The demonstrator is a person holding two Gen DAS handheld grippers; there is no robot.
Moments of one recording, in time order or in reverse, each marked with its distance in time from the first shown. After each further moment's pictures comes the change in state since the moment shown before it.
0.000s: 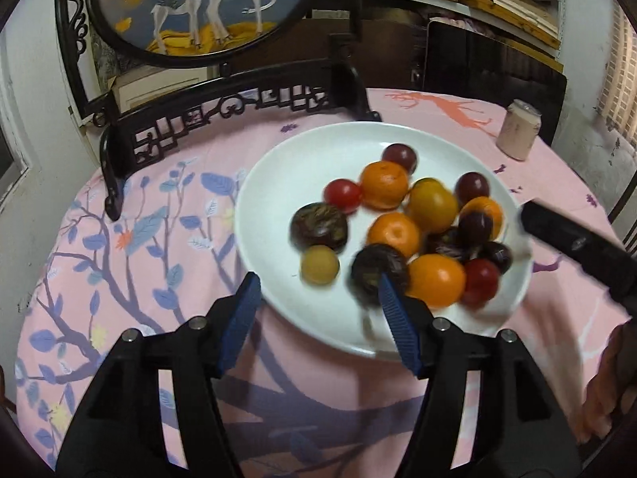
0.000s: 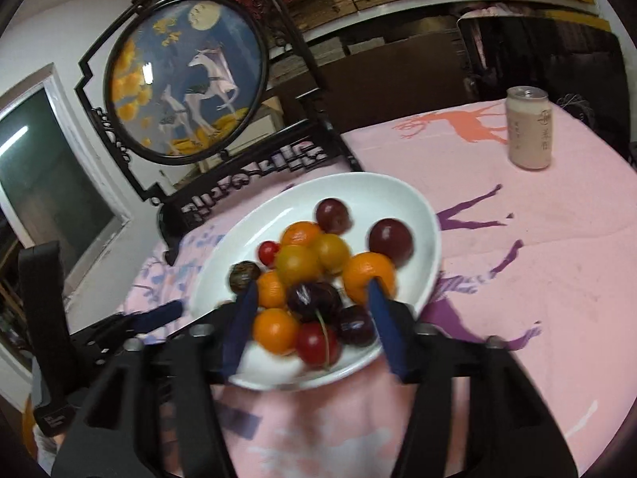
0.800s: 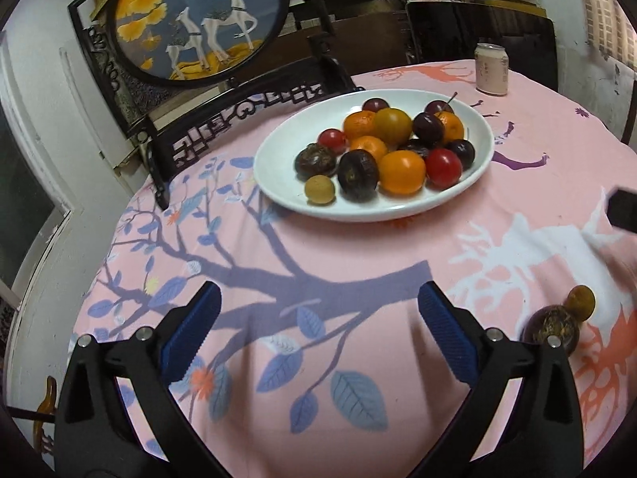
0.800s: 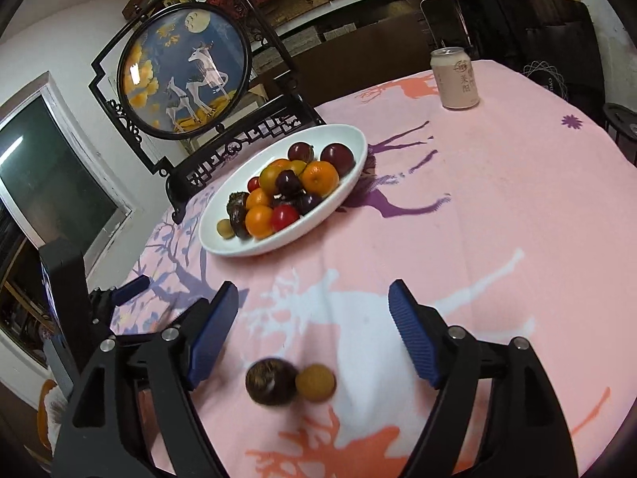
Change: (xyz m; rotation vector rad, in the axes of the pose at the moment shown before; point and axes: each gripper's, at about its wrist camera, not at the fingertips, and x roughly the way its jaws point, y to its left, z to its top) left arm -0.061 -0.032 -0.078 0.173 -0.044 0.174; right arm -0.100 -0.018 -0.079 0.068 0.080 -0.030
